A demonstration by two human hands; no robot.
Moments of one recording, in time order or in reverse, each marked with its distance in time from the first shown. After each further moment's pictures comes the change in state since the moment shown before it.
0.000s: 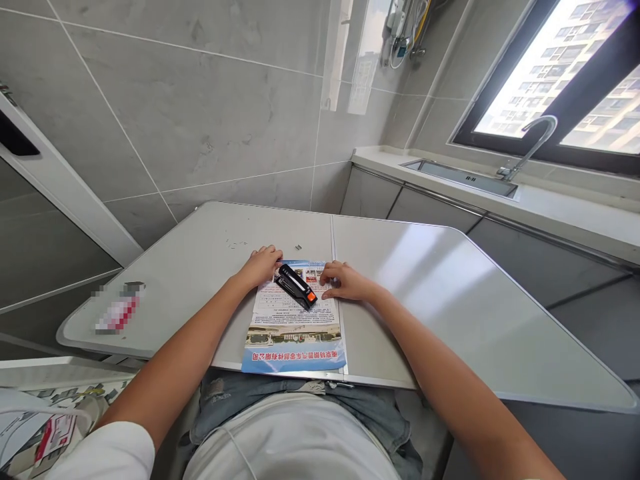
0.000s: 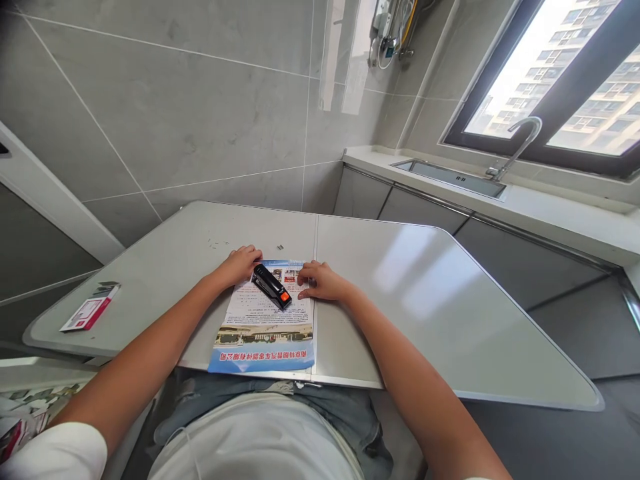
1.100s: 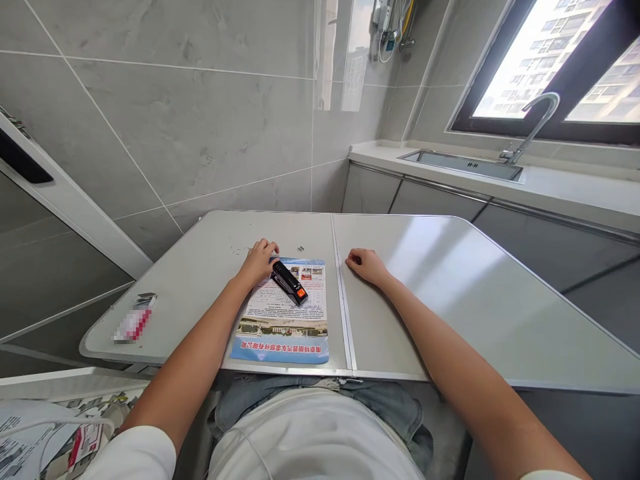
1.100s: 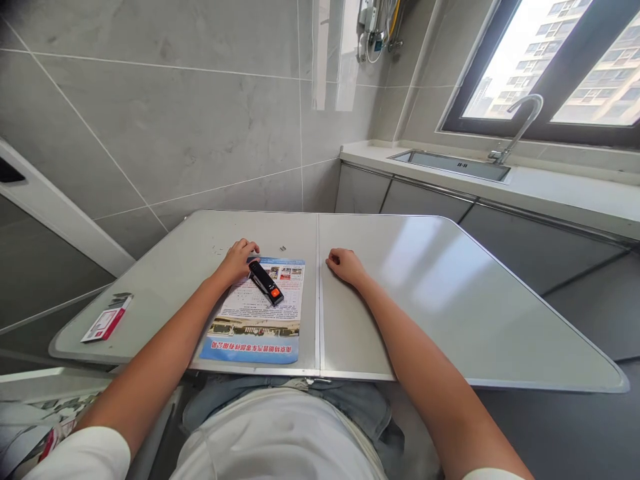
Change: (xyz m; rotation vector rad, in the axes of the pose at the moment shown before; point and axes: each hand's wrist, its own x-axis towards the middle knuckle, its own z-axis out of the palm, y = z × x) left_hand 0.008 -0.033 0.001 -0.049 0.209 0.007; right_hand -0.012 0.053 -0.006 0.016 0.436 0.360
